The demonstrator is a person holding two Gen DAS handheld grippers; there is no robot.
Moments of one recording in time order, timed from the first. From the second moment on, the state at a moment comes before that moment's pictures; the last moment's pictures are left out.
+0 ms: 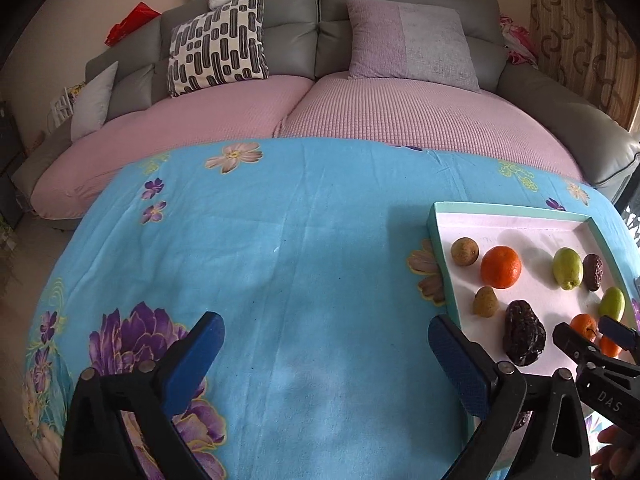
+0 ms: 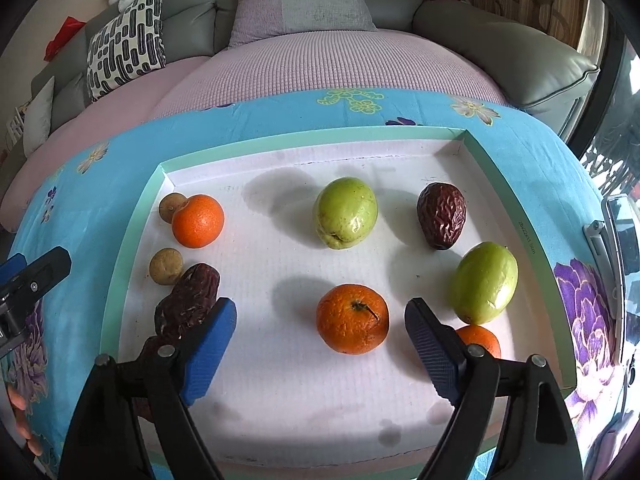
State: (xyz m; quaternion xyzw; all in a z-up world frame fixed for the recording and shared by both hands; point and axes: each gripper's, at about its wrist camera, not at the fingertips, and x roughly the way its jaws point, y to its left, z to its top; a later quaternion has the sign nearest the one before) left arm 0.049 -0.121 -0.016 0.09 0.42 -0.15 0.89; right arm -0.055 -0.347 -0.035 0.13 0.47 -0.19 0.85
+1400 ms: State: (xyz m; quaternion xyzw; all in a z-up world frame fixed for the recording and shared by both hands) left arm -0.001 -0.060 -0.045 0.11 0.48 -0.05 0.87; right arm -0.098 -0.257 -0.019 0.06 0.48 -0.17 0.86
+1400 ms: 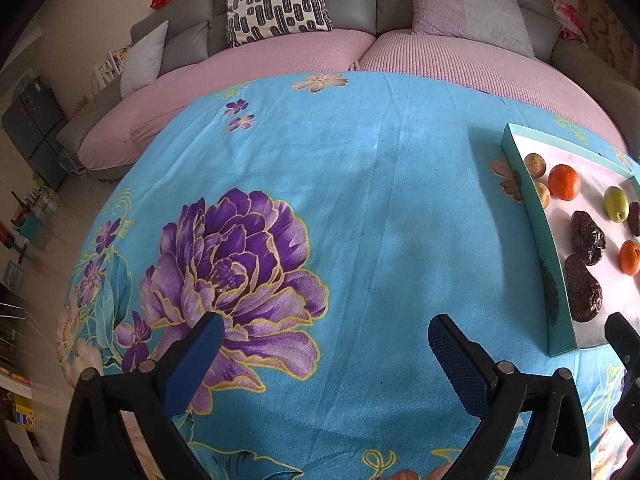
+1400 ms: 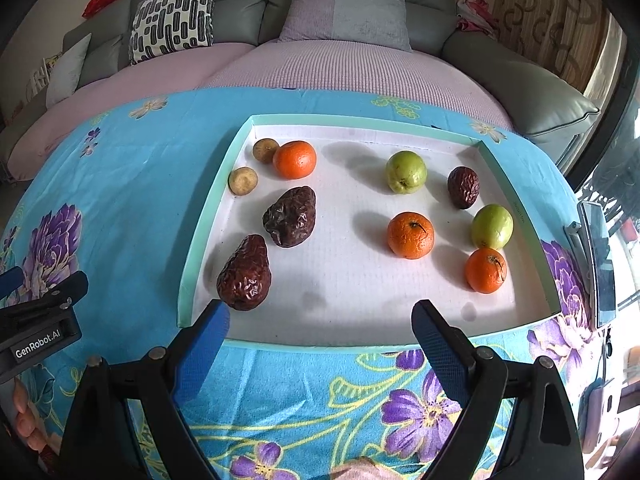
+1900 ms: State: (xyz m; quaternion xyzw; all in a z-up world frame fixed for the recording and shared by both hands) left arm -0.007 -0.070 -0.044 0.13 0.48 -0.07 0.87; right arm -0.101 -0.261 -0.018 0.07 0.48 -0.18 0.86
